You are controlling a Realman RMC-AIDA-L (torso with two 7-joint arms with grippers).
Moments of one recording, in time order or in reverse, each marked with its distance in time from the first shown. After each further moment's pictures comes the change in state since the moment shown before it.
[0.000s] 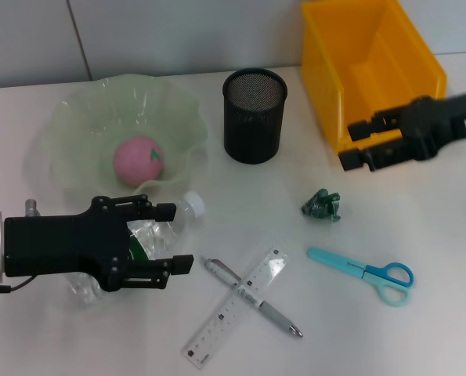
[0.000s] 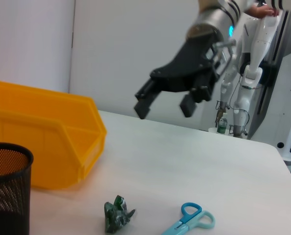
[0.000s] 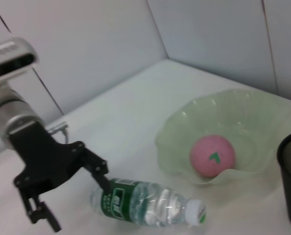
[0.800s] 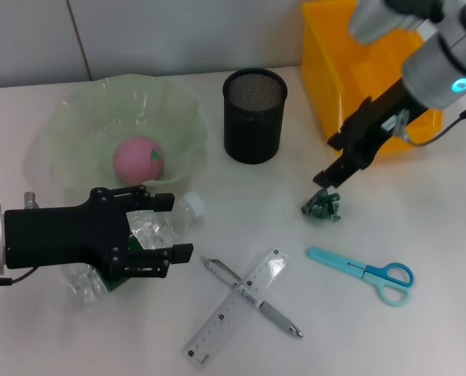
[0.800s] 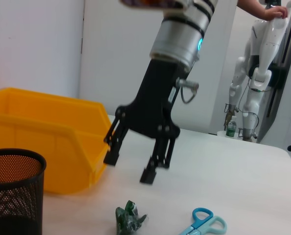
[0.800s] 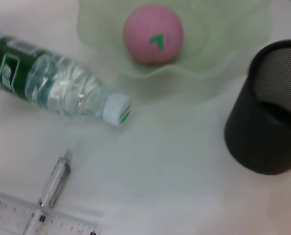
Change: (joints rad) left arm -0.003 -0.001 -0.002 0.000 -0.013 -0.023 0.001; right arm 0.212 0.074 -0.378 -0.022 -0.420 0.263 0.183
